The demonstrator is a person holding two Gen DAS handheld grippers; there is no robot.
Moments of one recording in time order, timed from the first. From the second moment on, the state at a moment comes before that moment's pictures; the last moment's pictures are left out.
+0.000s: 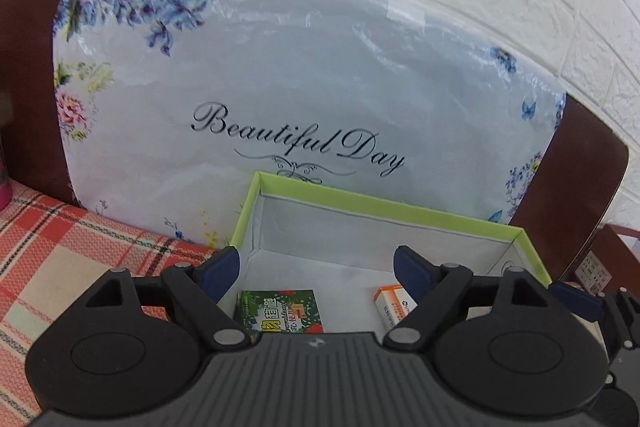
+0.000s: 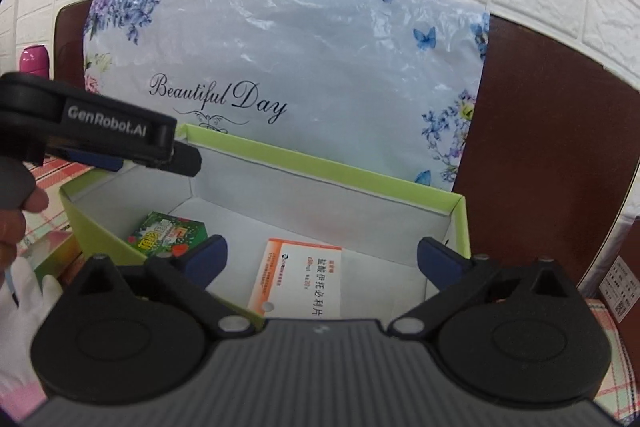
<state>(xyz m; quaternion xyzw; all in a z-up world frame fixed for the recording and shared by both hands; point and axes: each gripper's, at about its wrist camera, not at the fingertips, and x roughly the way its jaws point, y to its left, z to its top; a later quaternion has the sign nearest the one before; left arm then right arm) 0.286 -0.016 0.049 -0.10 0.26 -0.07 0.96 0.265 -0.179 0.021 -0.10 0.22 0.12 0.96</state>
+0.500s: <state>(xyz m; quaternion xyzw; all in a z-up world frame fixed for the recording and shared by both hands) 0.189 -0.008 0.090 -0.10 0.25 -0.07 0.96 0.172 -0.187 0.069 -0.12 0.18 0.16 0.96</state>
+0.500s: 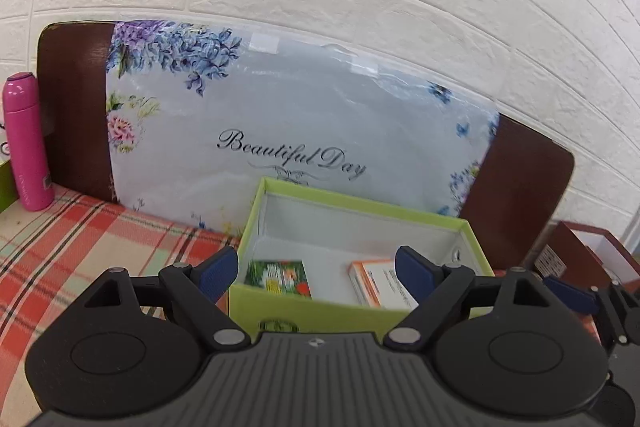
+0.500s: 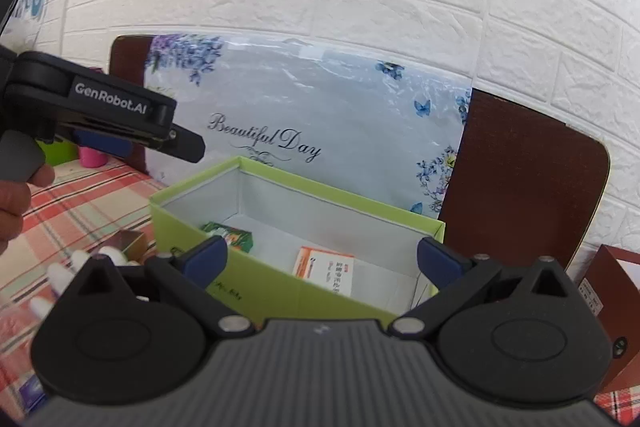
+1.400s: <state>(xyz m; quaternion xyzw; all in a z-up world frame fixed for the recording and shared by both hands) 0.015 -0.013 0.052 -0.05 0.29 -0.12 0.95 -0.013 -0.243 0.065 -0.17 0.23 0.16 0.94</state>
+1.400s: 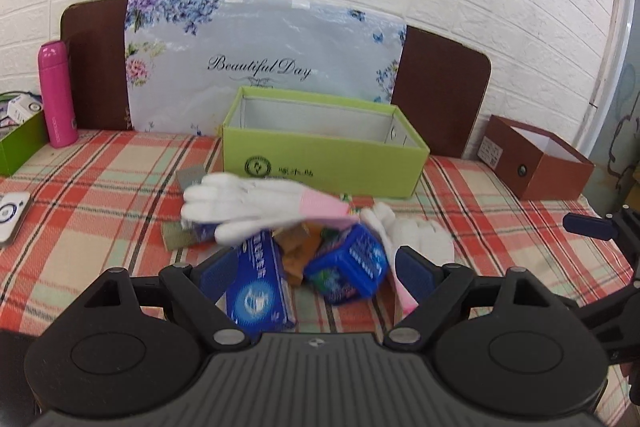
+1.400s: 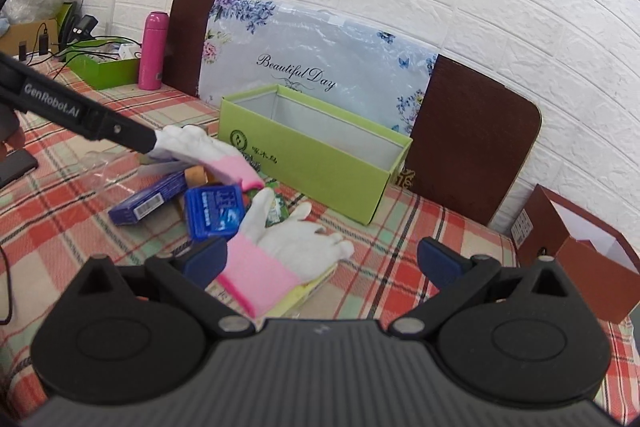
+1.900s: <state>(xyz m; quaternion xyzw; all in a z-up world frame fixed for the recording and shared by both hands) -0.005 0.042 -0.008 -0.05 0.36 -0.05 0.93 -0.021 -0.199 0.003 -0.09 0.32 0.21 0.92</state>
